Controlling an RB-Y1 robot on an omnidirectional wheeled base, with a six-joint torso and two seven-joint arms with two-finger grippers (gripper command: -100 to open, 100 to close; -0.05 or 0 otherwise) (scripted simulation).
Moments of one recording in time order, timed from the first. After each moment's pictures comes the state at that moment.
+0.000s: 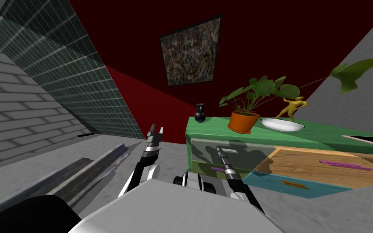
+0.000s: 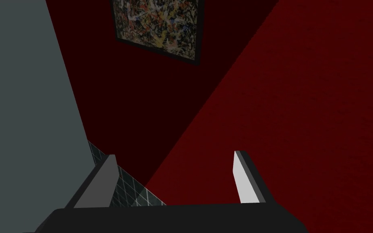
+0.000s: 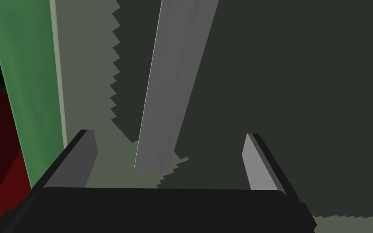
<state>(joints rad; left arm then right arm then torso) 0.50 0.03 0.01 -2.28 0.09 -0.44 0.16 0.23 -0.47 0.45 -1.40 -0.78 -0.69 -2.60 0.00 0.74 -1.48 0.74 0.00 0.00</state>
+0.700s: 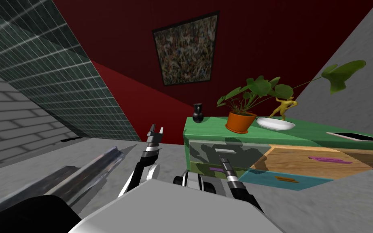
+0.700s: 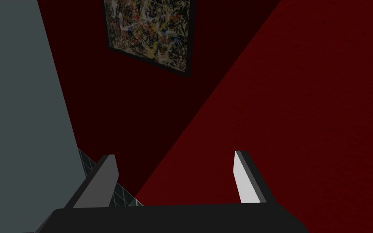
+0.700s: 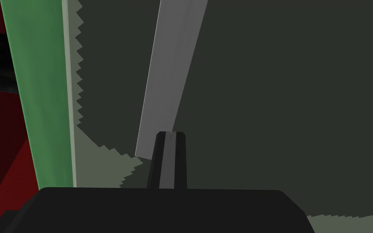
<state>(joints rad) 0.50 0.03 0.01 -2.28 0.09 -0.44 0.16 0.31 -0.50 0.49 -1.45 -0.75 -0.74 -2.61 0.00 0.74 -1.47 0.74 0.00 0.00</state>
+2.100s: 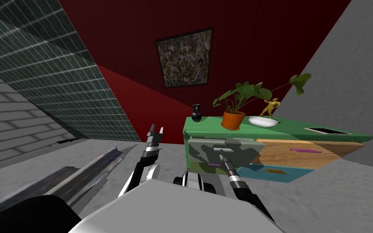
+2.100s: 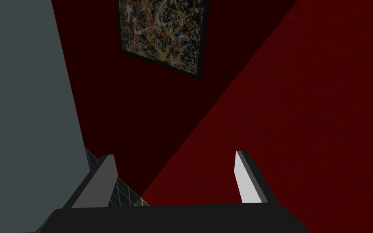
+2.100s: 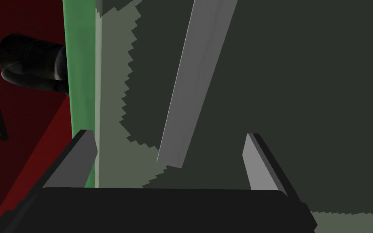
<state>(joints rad) 0.50 0.03 0.01 -2.28 0.09 -0.44 0.16 0.33 -0.56 0.47 -1.51 -0.76 -0.70 -2.64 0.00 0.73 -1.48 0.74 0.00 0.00</state>
